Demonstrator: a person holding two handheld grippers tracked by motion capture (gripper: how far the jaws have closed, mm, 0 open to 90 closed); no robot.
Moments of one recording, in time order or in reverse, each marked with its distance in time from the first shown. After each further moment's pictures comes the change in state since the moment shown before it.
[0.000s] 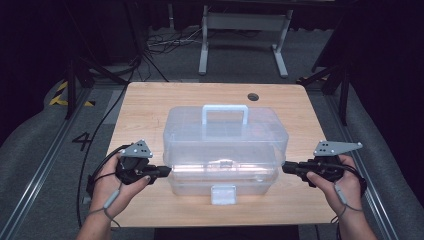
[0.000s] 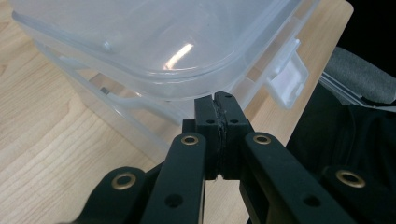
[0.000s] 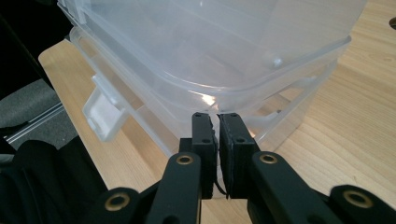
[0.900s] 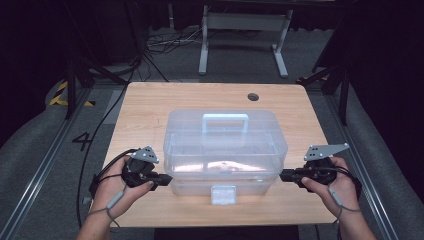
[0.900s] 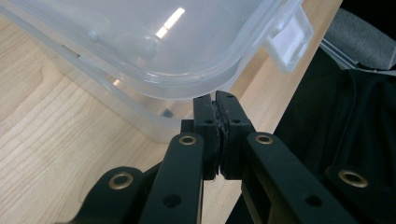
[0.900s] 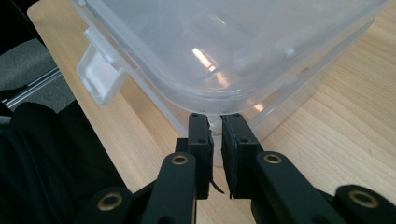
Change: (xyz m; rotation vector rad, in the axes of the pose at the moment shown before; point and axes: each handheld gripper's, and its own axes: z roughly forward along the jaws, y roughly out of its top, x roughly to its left) left arm -0.001 -0.005 0.014 0.145 -0.028 0.001; right arm 0.003 -0.005 0.012 0.152 0.015 -0.024
